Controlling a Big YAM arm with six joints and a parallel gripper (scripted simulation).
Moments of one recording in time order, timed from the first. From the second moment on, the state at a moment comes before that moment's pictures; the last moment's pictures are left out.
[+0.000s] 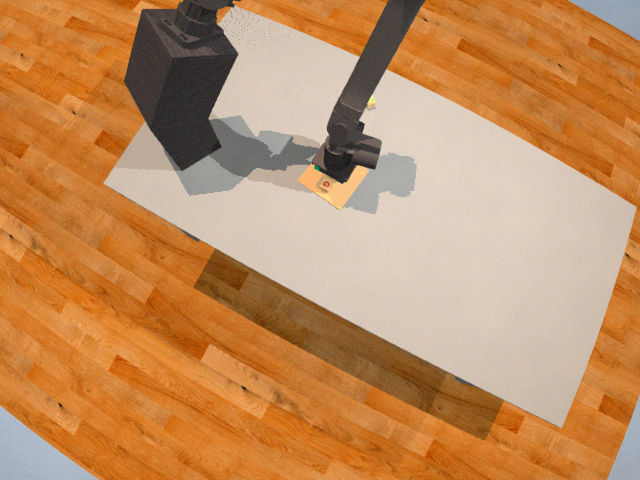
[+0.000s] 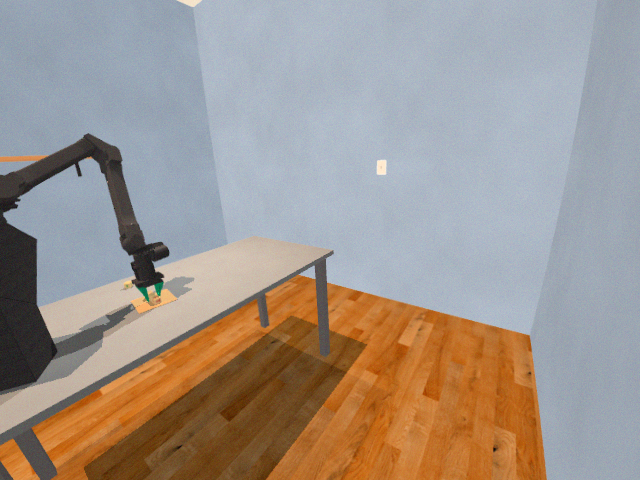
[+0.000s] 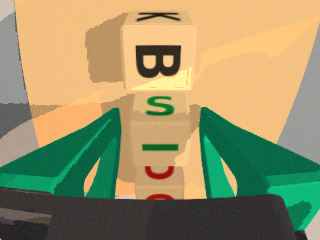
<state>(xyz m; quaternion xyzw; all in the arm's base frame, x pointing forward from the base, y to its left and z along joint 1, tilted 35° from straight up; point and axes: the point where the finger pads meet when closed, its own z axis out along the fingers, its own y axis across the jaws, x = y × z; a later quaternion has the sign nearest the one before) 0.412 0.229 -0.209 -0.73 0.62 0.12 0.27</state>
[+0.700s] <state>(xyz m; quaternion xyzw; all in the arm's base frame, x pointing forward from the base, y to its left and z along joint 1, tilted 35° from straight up) 0.407 0.217 -0.193 -0.73 0.62 0.12 0.27</state>
